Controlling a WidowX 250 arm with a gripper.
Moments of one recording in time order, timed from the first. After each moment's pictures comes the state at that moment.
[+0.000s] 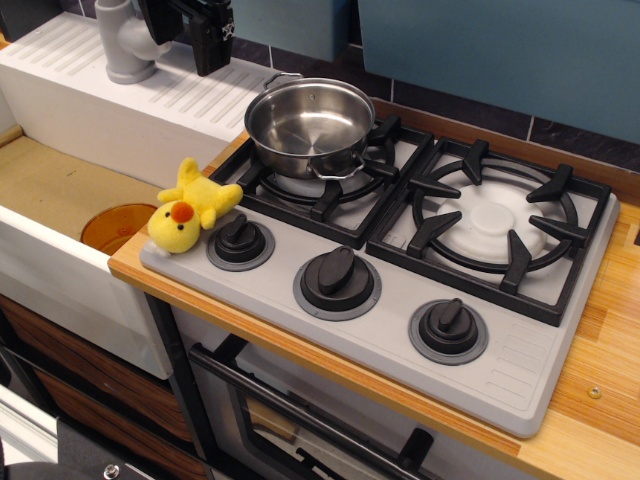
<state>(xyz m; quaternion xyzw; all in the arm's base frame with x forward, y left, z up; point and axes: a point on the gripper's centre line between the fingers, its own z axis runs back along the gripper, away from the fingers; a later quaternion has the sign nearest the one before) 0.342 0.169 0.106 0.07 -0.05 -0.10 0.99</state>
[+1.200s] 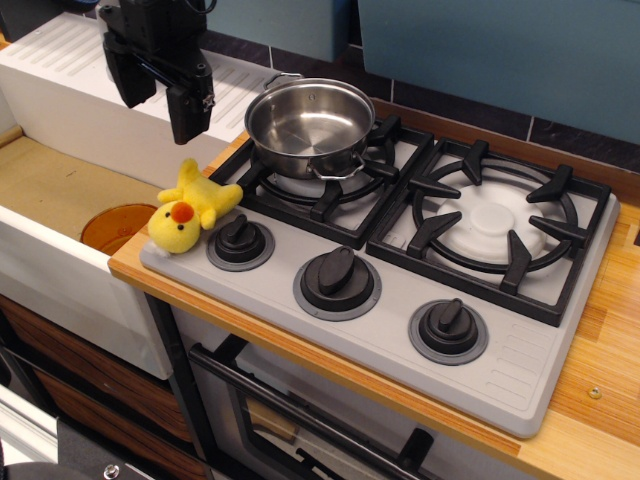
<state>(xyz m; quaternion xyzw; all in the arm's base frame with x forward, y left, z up) 0.285 0.143 0.090 0.09 -0.05 -0.08 0.99</state>
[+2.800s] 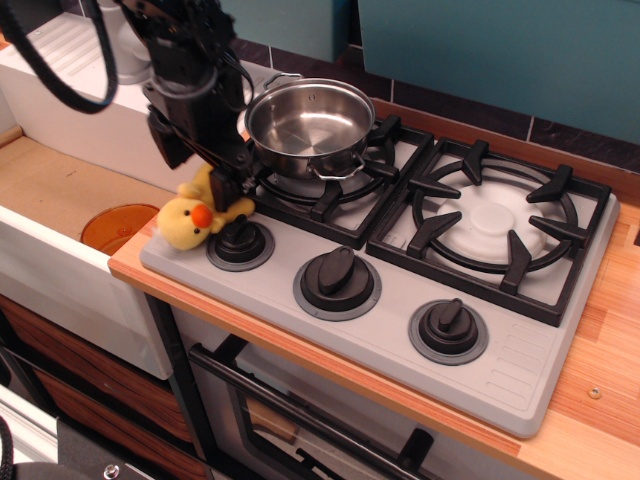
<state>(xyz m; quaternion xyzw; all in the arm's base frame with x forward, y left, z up) 0.284 0.122 0.035 0.11 -0.10 -0.09 0.98</state>
